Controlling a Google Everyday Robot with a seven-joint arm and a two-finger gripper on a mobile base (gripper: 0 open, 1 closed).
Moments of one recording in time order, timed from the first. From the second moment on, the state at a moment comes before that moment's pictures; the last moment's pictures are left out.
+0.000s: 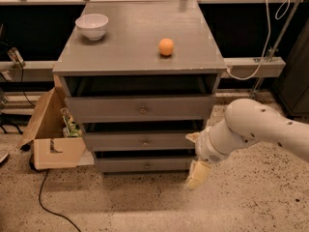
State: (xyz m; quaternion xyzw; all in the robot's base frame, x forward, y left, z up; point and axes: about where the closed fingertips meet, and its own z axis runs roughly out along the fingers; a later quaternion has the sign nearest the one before) arm 0.472 -0.108 0.640 -0.63 0.73 0.15 0.20
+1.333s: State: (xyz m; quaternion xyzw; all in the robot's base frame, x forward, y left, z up) arm 0.532 -0.128 0.424 -0.63 0.72 0.14 0.26
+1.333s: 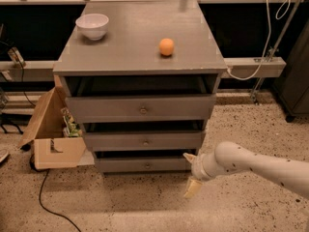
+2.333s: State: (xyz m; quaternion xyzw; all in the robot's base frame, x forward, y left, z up) arm 0.546 -0.144 0.345 -0.65 0.71 0.15 0.23
